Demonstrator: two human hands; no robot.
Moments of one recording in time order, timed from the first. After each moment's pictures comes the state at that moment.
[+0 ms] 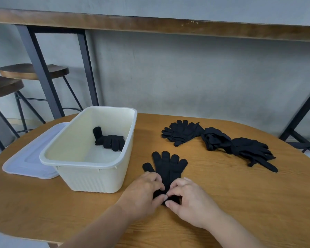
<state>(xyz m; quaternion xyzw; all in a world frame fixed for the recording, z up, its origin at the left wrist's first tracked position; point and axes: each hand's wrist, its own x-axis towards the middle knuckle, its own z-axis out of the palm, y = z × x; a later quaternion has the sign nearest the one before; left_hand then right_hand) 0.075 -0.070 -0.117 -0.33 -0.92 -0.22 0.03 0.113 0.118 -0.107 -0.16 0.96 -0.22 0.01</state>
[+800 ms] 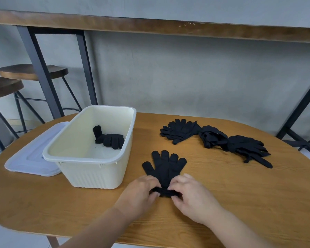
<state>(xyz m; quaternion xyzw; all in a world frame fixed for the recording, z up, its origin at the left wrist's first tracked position) 0.088 -0.074 -0.122 -0.31 -0.91 -0.27 0.03 0.125 0.121 -0.099 -0.17 0.97 -0.17 -0.01</state>
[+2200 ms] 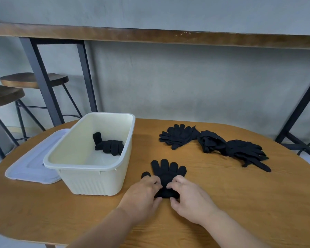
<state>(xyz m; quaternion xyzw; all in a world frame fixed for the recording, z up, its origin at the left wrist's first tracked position) 0.084 -0.066 -0.118 -0.33 -0.93 -0.17 0.05 0.115 0.119 -0.104 -0.12 0.98 -0.17 -0.01</state>
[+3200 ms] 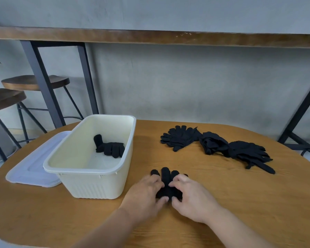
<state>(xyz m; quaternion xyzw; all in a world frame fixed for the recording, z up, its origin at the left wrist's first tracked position) 0.074 -0.060 -0.113 -0.30 -0.93 -0.18 0.05 0.100 0.126 -0.108 -0.13 0.97 -0.20 -0.02</state>
